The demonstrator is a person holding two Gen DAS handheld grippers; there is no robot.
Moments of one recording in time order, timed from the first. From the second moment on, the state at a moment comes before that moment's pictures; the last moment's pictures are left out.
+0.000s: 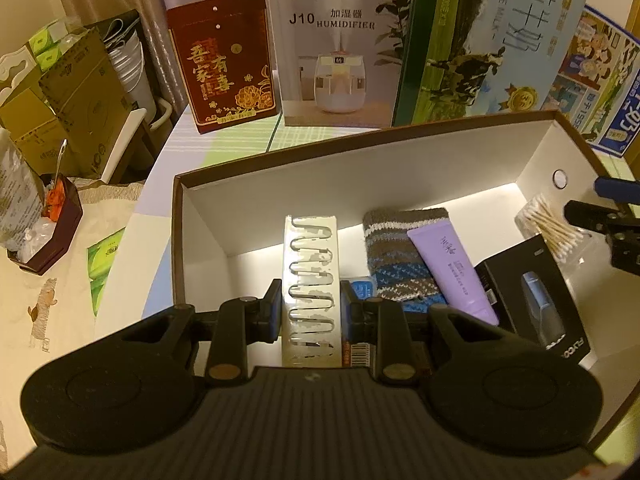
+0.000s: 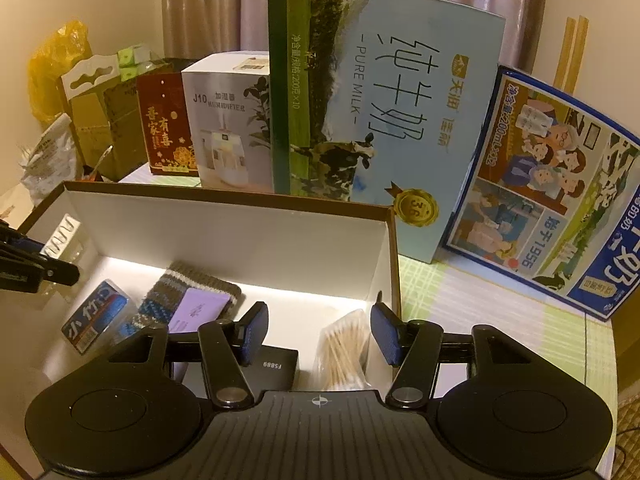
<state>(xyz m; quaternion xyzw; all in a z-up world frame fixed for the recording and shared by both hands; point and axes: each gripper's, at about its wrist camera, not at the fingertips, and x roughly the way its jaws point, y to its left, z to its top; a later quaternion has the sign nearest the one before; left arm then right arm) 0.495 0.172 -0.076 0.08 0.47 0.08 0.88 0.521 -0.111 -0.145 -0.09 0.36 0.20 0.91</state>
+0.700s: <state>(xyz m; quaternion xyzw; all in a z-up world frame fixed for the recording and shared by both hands) 0.493 0.172 -0.080 0.10 0.47 0.08 0.87 0.504 -0.113 -0.143 -0.08 0.37 0.21 0.90</state>
